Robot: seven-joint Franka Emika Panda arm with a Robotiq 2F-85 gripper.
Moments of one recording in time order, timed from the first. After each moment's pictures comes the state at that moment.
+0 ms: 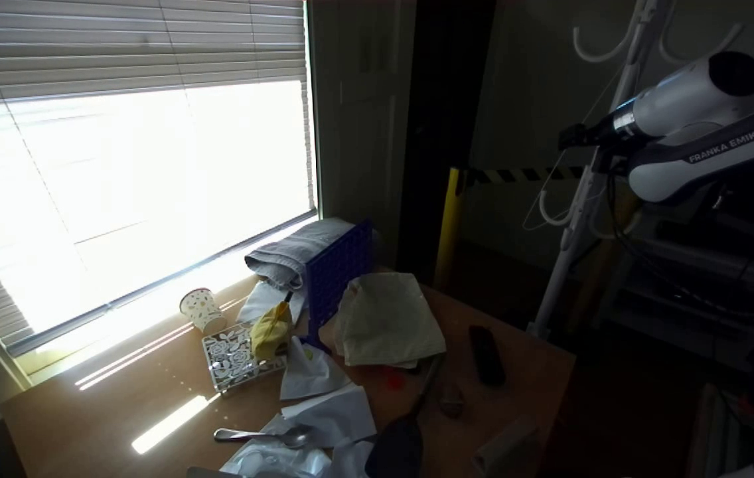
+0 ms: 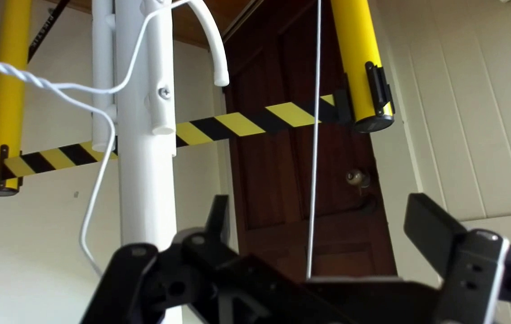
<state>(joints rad) -1.23 -0.43 0.64 -2.58 -0.23 3.21 0.64</state>
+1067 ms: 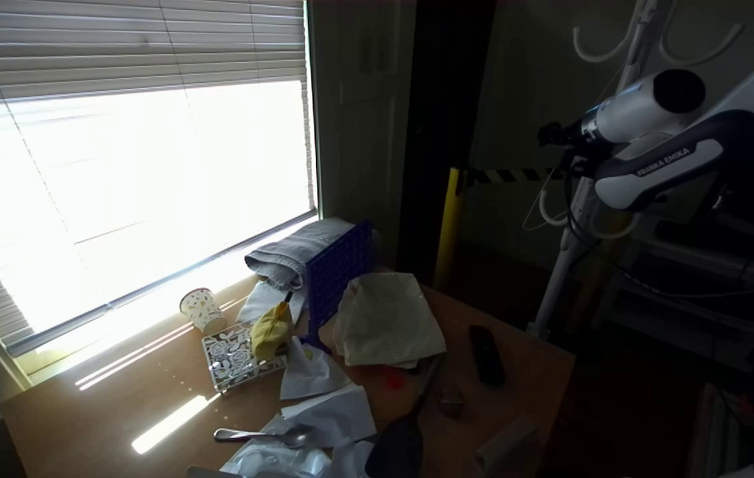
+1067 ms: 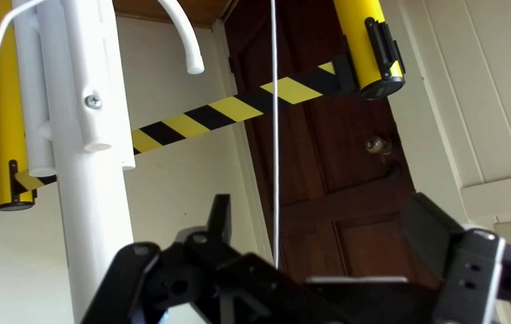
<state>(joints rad) -1.73 -0.46 1.14 -2.46 -0.22 3.30 0.91</state>
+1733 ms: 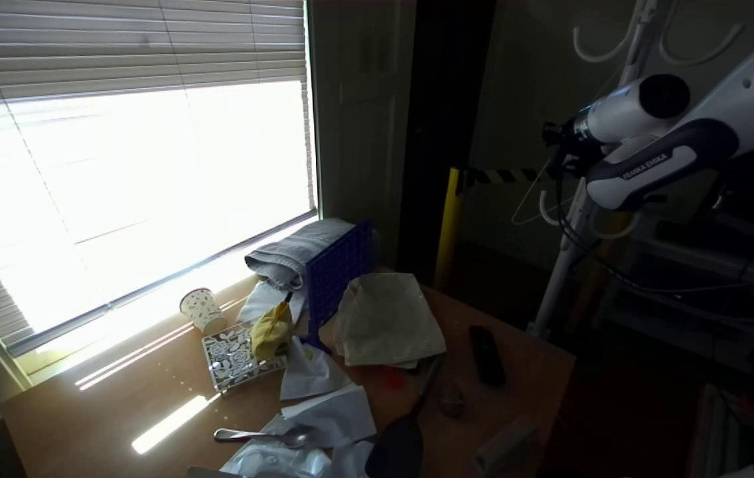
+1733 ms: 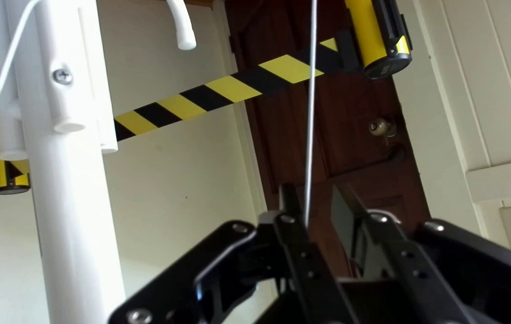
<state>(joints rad) -1.89 -0.50 1.28 -2.41 -0.21 3.34 0.96</state>
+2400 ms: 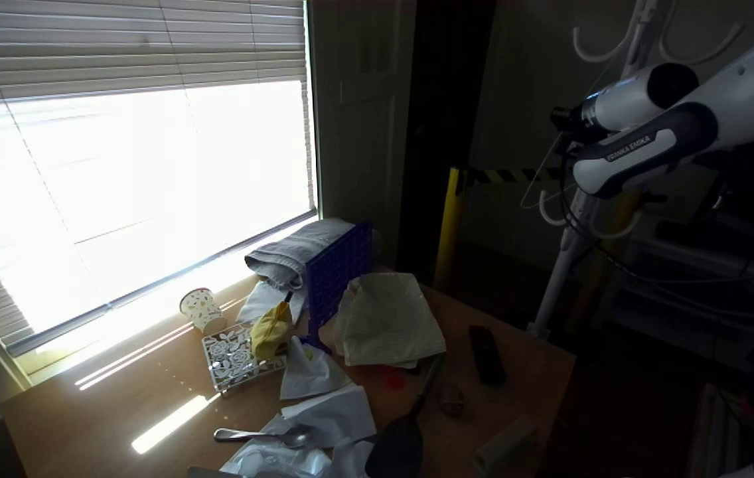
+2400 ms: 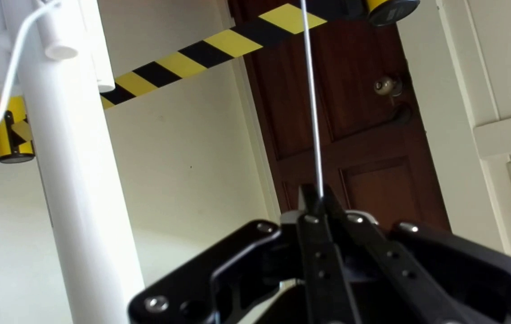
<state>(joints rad) -1.87 -0.53 1.28 -2.40 0.09 3.36 0.73</state>
